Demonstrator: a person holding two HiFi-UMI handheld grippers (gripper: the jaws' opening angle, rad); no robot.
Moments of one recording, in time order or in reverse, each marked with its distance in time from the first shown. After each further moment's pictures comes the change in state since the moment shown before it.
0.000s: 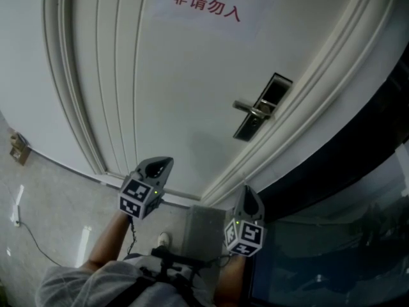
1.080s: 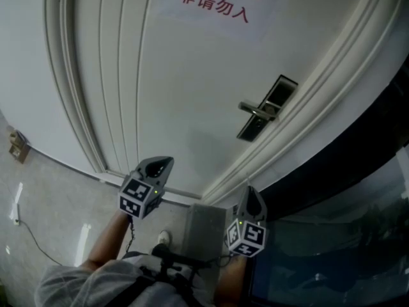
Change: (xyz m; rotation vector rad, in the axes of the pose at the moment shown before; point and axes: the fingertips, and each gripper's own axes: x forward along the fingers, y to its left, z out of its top) left arm -0.005 0.013 -0.002 -0.016 0.001 -0.008; right arm 0.001 0.004 0.003 0.014 0.000 -0.028
